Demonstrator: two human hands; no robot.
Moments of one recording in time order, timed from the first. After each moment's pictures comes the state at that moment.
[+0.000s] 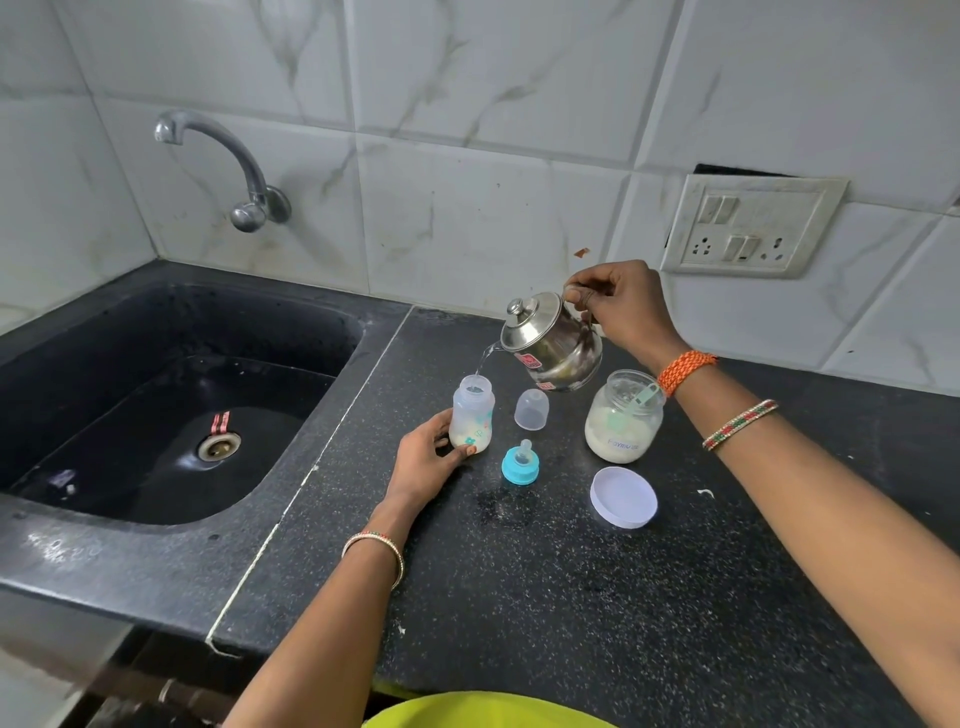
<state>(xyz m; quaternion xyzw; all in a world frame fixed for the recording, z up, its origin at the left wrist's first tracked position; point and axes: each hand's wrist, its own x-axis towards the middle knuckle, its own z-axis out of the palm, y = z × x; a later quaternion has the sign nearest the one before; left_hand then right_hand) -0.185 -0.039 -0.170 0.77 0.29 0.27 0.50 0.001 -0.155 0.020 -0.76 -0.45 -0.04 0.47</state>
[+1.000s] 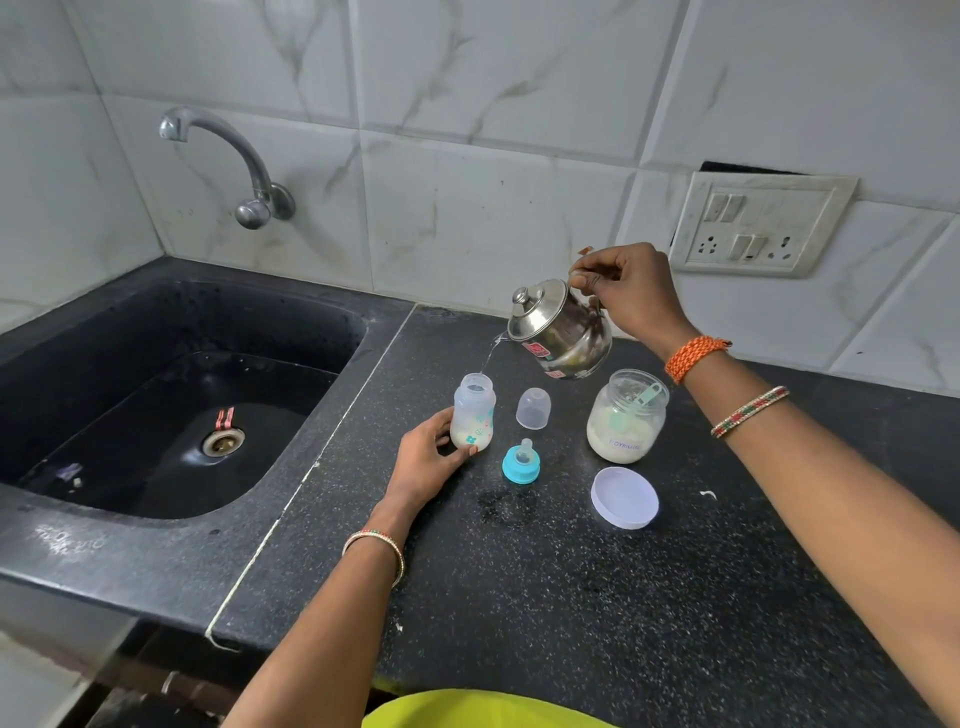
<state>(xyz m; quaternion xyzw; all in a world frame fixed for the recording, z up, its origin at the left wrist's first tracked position) -0.184 -0.039 -0.171 0.78 0.30 0.27 0.48 0.005 -0.155 0.033 -0.75 -0.47 -0.06 0.46</state>
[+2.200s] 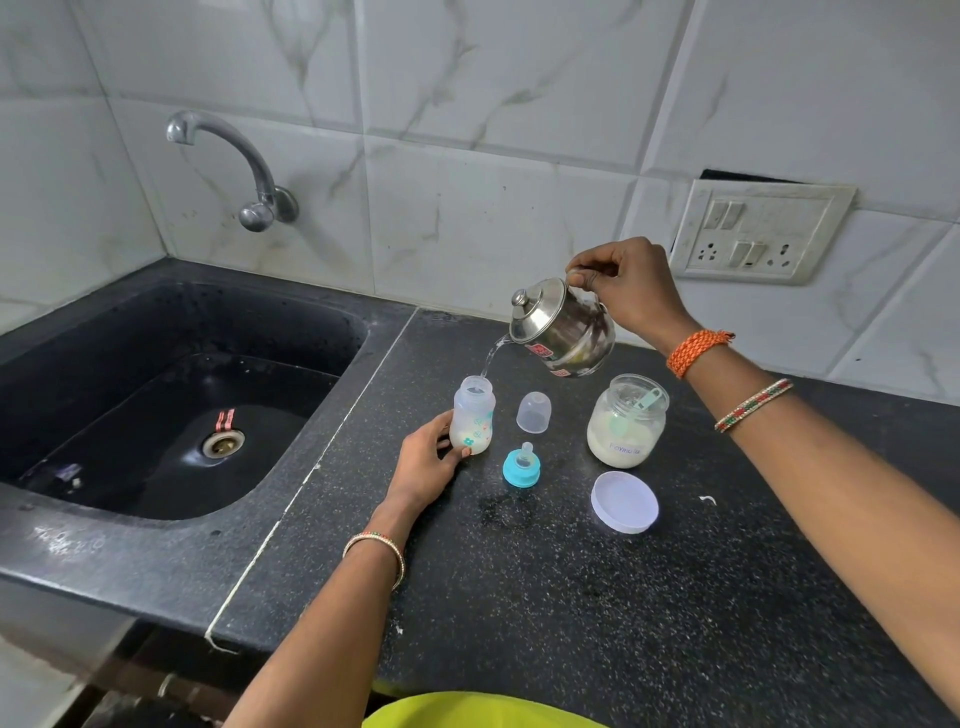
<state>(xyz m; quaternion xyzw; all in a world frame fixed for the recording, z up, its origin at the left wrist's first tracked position) -0.184 -0.037 -0.172 0.79 0.31 0.25 0.47 0.002 -0.152 0.044 -0.75 -0.50 -0.07 0.42</state>
